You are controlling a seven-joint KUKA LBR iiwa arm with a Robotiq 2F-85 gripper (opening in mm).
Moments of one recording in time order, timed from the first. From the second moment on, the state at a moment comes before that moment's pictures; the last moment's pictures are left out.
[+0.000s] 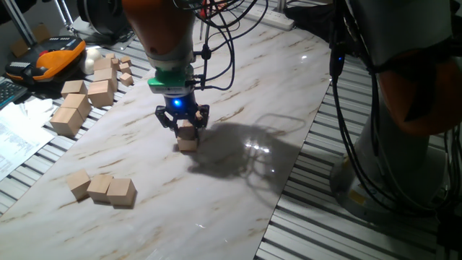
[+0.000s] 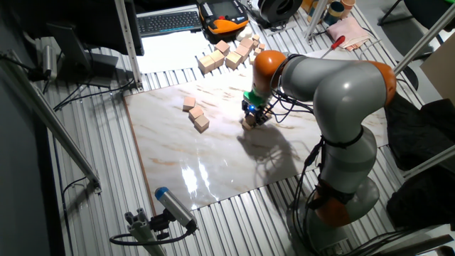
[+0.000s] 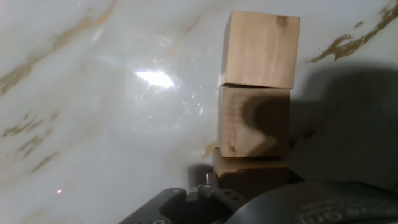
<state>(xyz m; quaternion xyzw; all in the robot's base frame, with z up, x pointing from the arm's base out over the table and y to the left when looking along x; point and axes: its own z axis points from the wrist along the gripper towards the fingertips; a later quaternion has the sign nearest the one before) 0.492 0.088 0.060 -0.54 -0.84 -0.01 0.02</state>
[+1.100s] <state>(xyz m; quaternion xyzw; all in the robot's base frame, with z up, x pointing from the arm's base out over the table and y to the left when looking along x) 0.497 0.088 0.059 -0.54 -0.84 0.00 0.02</state>
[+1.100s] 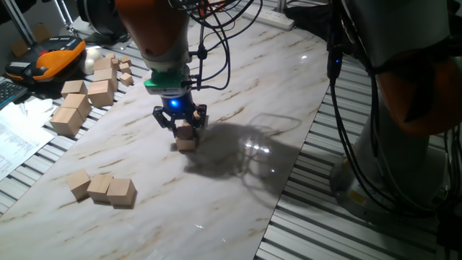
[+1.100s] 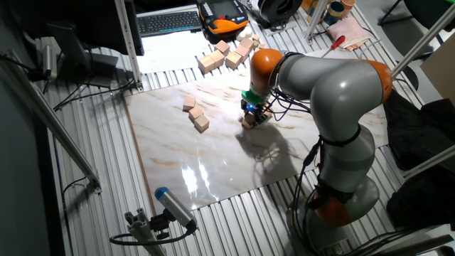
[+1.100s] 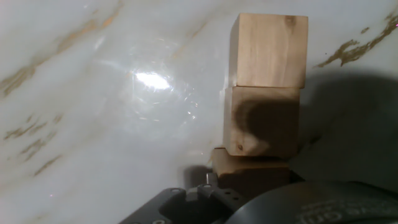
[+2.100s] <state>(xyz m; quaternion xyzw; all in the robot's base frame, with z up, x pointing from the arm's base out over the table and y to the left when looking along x) 0.507 0.122 0.104 -0.54 -0.84 -0.03 0.03</state>
